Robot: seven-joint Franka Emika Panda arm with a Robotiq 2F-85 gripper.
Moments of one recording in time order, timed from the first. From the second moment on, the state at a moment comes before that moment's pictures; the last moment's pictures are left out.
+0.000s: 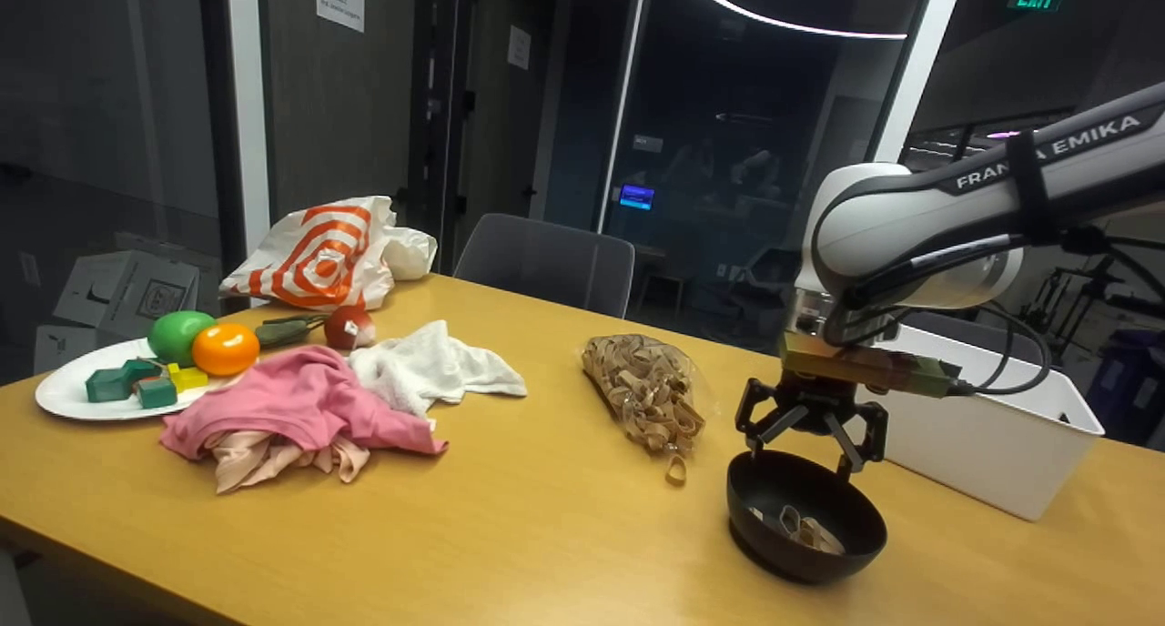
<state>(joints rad) 0.24 0.20 0.09 -1.97 0.00 2.03 0.70</state>
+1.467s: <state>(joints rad) 0.20 0.26 0.09 -2.09 0.09 2.18 0.72</state>
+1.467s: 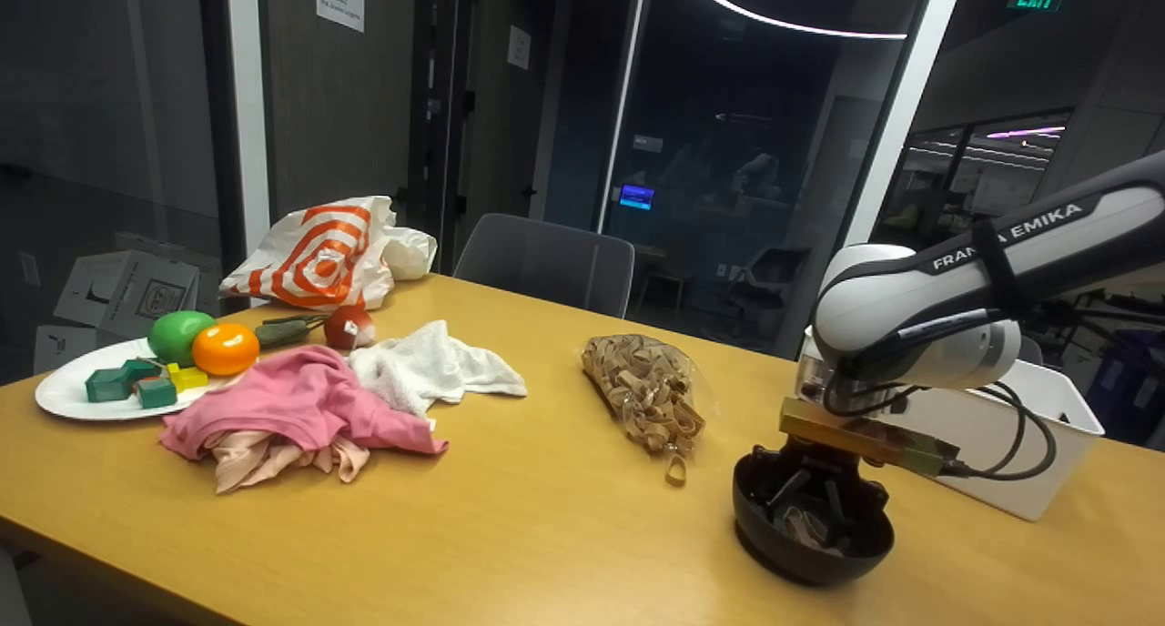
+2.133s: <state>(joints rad) 0.20 0.25 0.09 -2.09 0.09 2.22 0.72</state>
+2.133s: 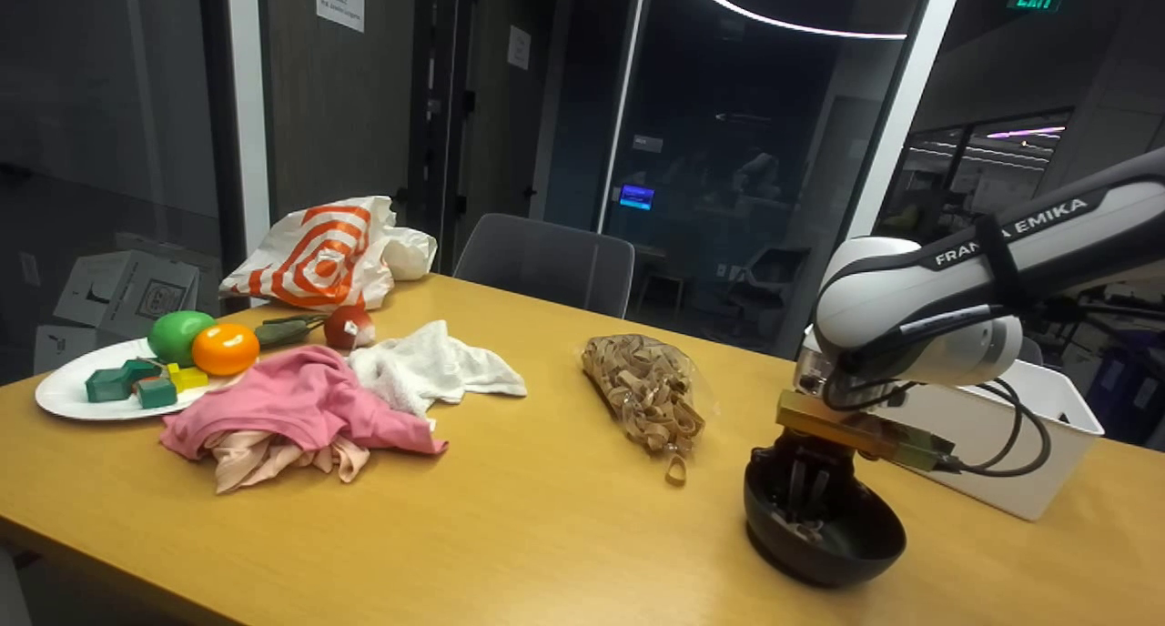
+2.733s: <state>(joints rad) 0.20 0.26 0.08 -2.08 0.00 2.24 0.79</state>
